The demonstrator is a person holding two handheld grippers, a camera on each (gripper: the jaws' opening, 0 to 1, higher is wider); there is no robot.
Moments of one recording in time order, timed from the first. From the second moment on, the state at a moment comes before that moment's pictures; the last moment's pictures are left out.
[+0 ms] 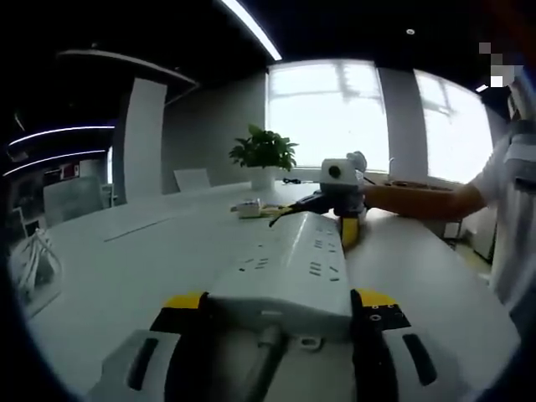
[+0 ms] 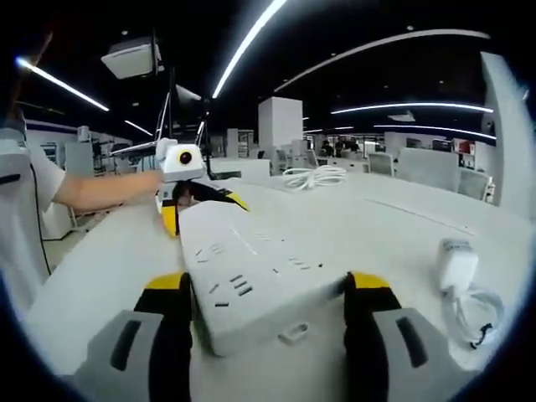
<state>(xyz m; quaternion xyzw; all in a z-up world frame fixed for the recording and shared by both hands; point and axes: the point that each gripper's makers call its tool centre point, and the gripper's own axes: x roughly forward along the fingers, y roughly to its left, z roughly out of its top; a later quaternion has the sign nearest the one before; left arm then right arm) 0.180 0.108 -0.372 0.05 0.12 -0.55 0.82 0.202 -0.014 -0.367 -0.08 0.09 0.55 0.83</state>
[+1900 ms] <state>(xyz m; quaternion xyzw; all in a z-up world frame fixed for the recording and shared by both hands) 0.176 0.106 -0.372 0.05 0.12 -0.57 0.81 0.190 -0.016 -0.367 -0.08 0.09 0.52 0.85</state>
